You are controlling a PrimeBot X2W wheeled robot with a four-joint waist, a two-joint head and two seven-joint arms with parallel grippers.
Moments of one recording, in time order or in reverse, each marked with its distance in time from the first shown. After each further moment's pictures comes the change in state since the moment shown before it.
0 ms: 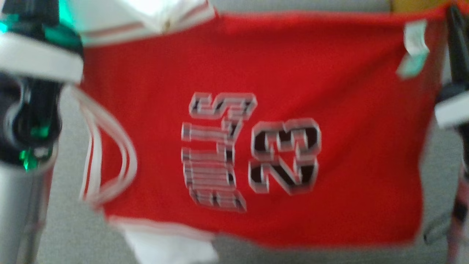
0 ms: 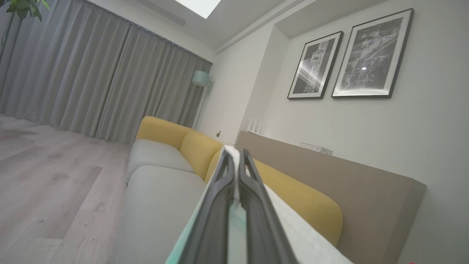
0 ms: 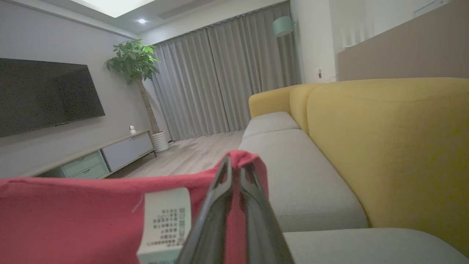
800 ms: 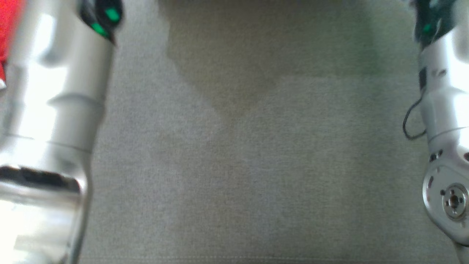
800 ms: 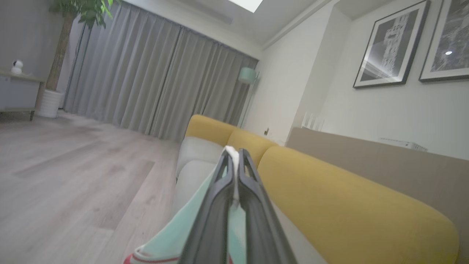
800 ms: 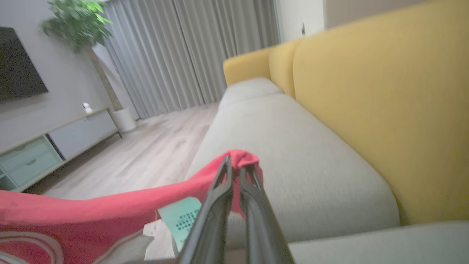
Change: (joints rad) left arm -0.600 -0.279 -0.124 1.049 0.184 -0.285 -0.506; right arm -0.835 0.048 -0.046 1.272 -0.381 0.000 -0.592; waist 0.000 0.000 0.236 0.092
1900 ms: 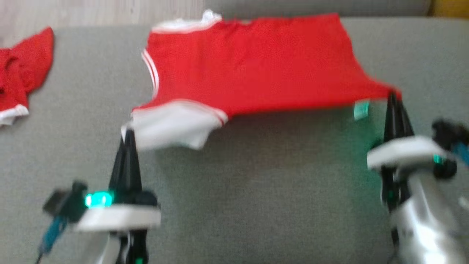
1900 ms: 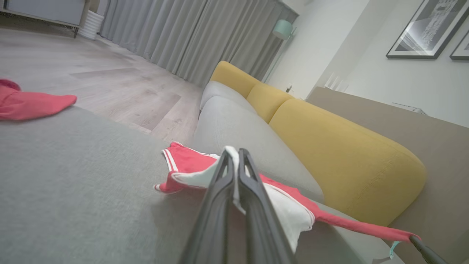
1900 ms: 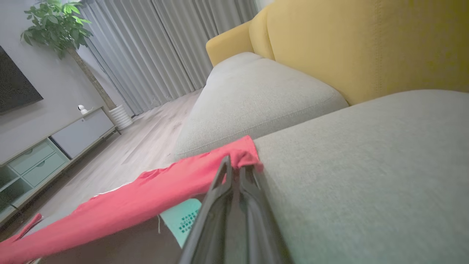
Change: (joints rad) left arm 1.173 0.050 0.063 -0.656 0.035 0.034 -0.068; right arm 0.795 0.006 0.141 -0.343 0.312 0.000 -0.141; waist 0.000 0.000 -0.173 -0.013
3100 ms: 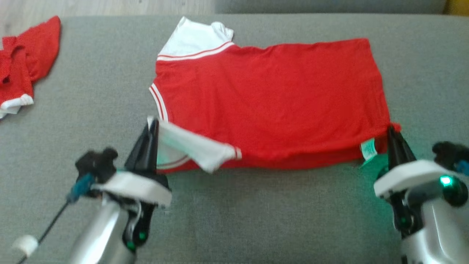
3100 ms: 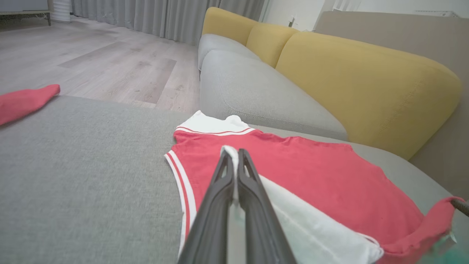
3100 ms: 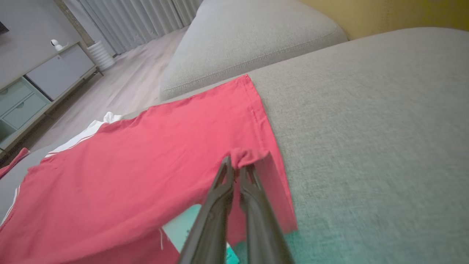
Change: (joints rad) left arm -0.159 0.053 -0.114 0.165 0.113 0.019 0.143; right arm 0.220 0.026 -0.078 -0.283 -0.079 0.000 0.299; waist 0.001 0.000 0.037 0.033
